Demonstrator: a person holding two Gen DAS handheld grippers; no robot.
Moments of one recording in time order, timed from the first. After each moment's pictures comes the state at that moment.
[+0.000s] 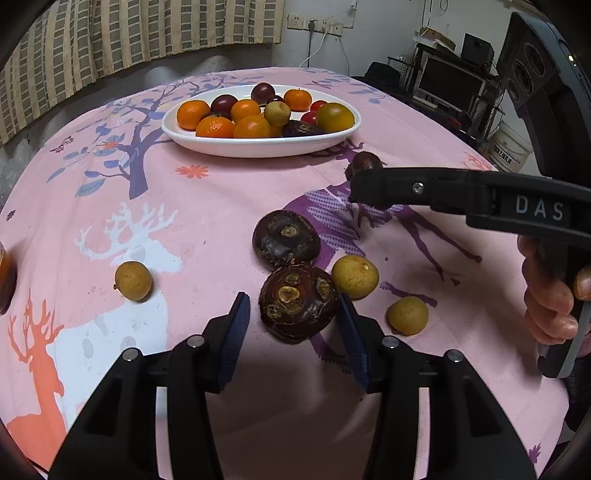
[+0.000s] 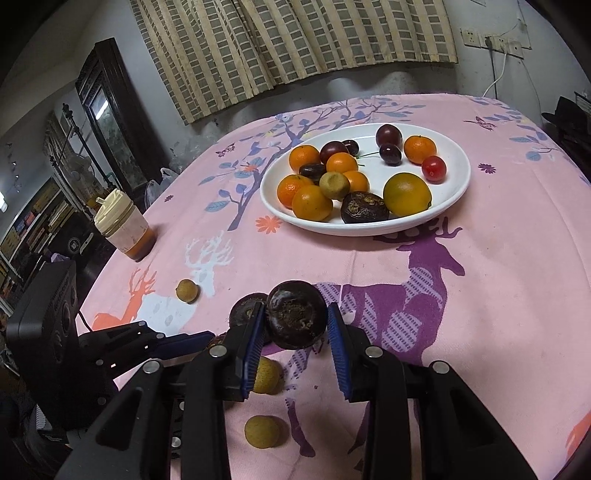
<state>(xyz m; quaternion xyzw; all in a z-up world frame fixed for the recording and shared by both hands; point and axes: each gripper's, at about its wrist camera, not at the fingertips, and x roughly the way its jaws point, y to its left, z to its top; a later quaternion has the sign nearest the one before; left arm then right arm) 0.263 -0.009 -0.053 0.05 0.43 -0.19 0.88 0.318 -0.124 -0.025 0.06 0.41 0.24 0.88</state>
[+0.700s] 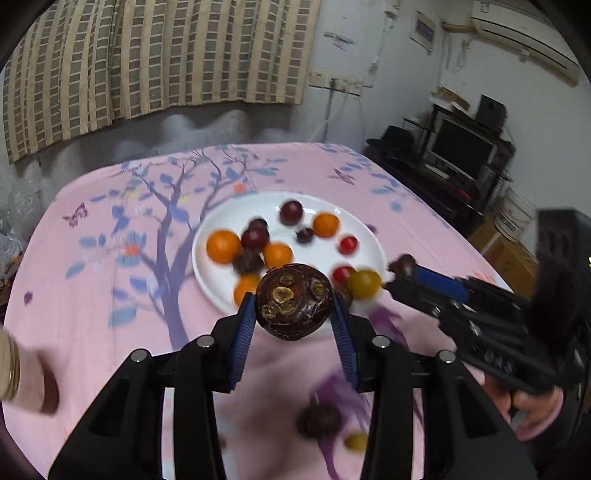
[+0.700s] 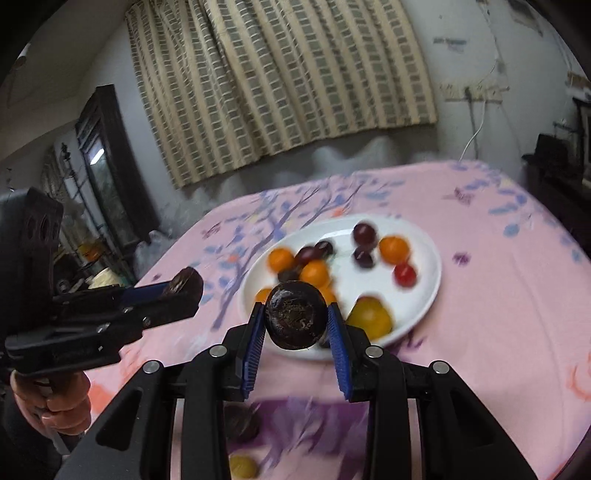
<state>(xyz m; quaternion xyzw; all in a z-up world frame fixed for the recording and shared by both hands) 0.373 0.002 0.056 0.00 0.36 -0.17 0.92 0.367 -0.144 0.025 0.08 0.28 0.19 0.94</state>
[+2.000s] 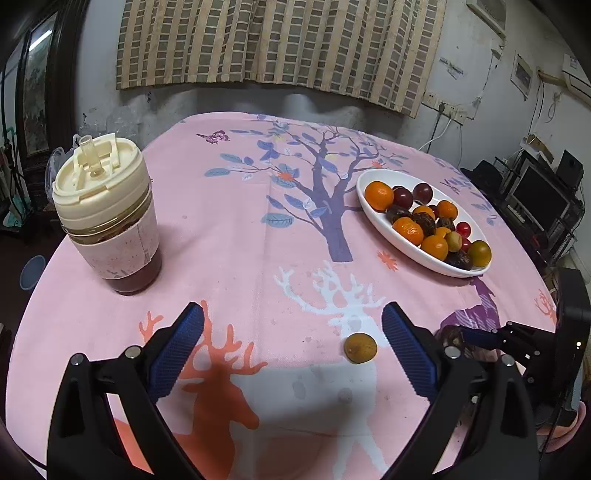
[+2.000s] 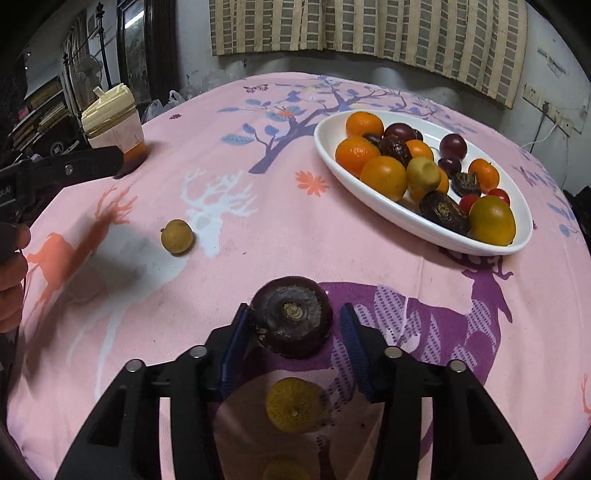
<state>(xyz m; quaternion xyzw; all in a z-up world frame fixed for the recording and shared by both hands) 0.280 0.136 0.000 -0.09 0.37 0.00 0.93 0.323 -0.035 -0.057 -0.13 0.42 0.23 0.87</state>
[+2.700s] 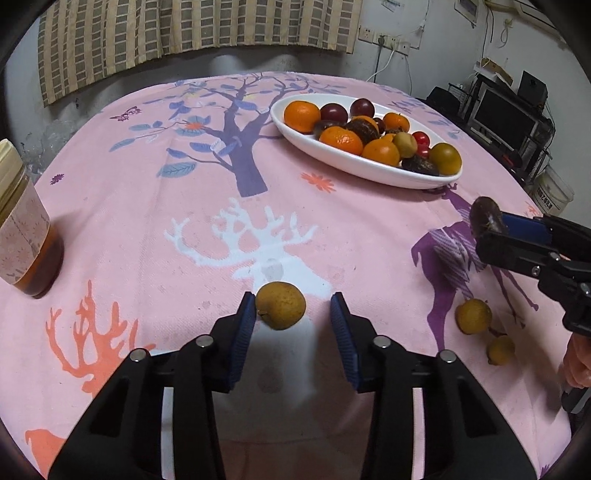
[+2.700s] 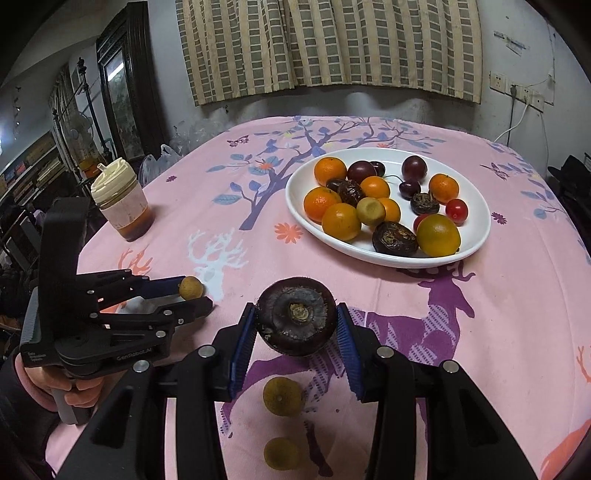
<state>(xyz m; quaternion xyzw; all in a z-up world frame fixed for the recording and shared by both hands) 0.301 0.071 -0.049 0.00 0.43 -0.10 0.90 0.312 -0.075 -0.014 -0.04 0.38 0.22 0.90</state>
